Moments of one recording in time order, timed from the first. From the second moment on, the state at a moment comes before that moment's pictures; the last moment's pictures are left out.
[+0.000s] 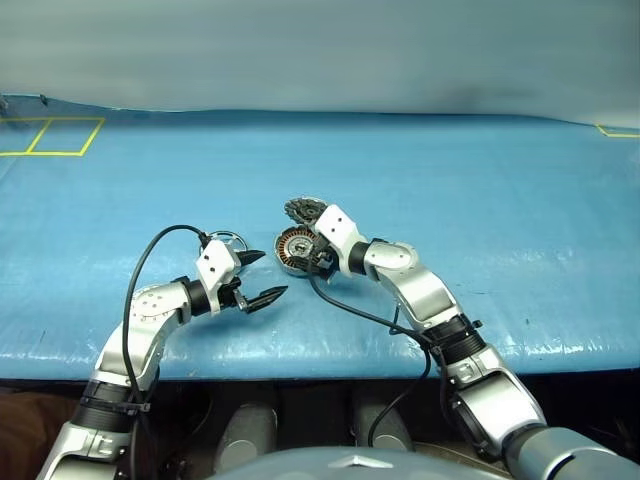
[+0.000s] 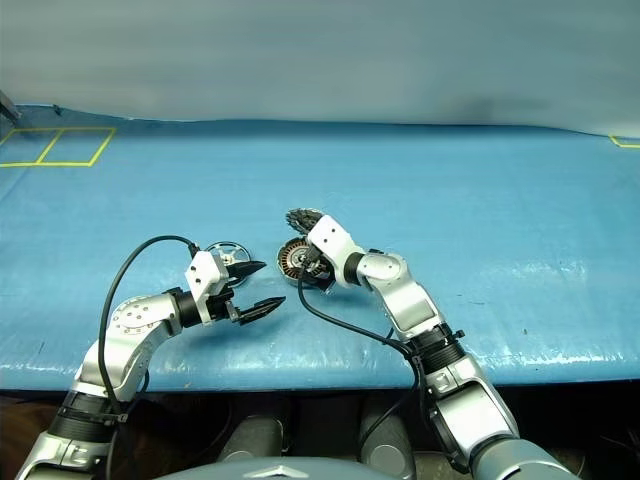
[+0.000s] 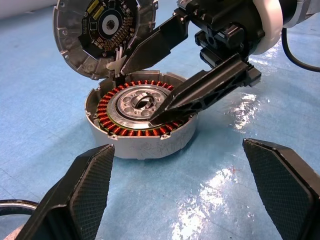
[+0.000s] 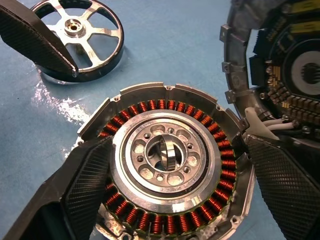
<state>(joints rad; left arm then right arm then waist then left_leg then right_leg) -0.12 0.52 -0.09 -0.08 -0.28 0.22 -0.87 -0.53 -0.22 0.34 0.14 0.02 0.46 0.63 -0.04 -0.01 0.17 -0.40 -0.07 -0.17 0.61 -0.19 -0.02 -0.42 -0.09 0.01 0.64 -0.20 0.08</state>
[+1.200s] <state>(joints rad) -0.12 0.52 -0.09 -0.08 -0.24 0.19 -0.87 -0.52 -0.21 0.34 0.10 0.06 0.49 0.65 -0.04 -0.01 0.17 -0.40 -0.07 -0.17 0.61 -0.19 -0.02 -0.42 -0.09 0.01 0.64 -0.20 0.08</state>
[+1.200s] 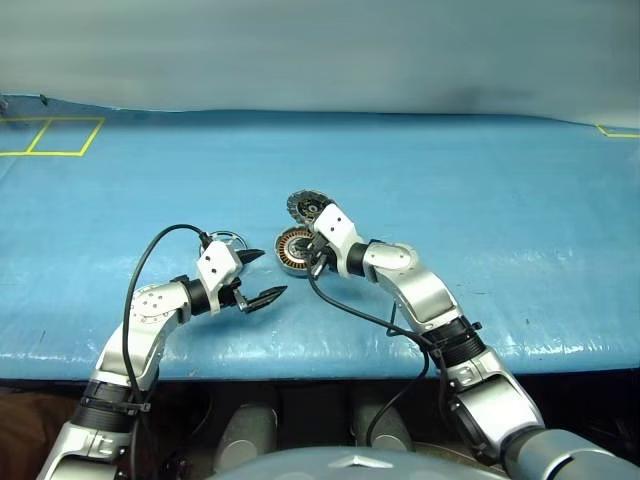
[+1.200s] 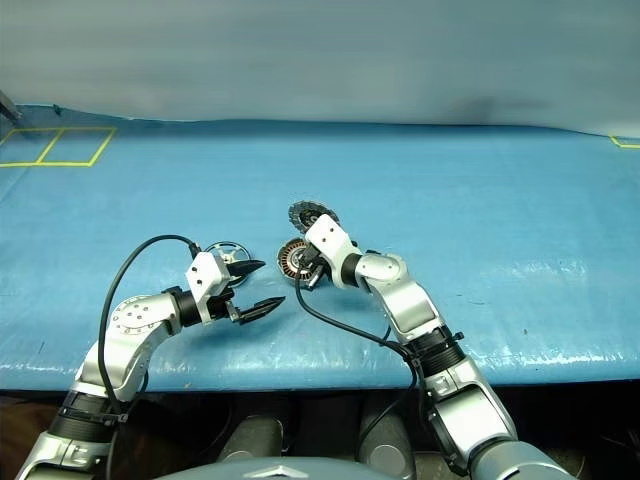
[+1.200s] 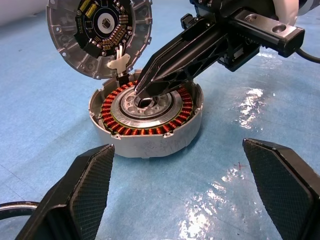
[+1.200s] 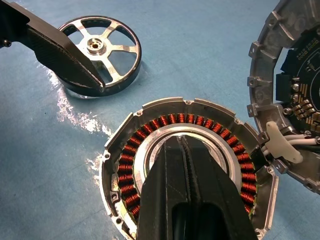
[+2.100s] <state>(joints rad) -0.11 0.51 -0.09 -0.08 -0.24 0.18 -0.87 -0.53 -0.20 0.32 0.15 0.05 0.48 0.61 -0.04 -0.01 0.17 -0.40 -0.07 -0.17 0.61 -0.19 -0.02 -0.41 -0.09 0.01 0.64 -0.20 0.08</state>
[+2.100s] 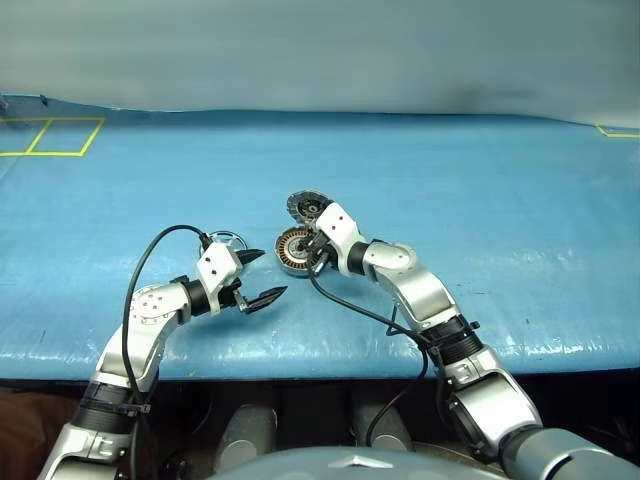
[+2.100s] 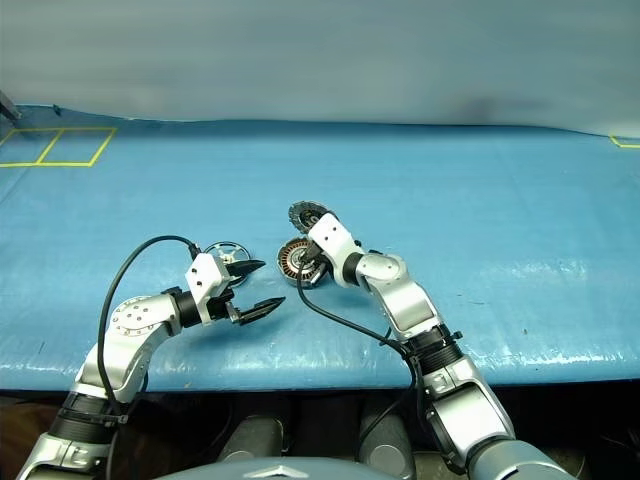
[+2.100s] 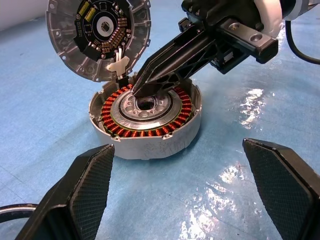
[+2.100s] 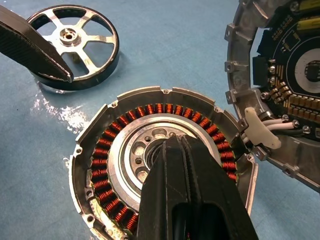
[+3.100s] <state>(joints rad) -0.11 0.51 -0.09 -0.08 -0.24 0.18 -0.87 -0.50 -0.17 0.31 0.15 0.04 0.53 0.54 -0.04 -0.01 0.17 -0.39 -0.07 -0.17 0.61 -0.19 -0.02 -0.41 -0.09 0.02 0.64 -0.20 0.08</state>
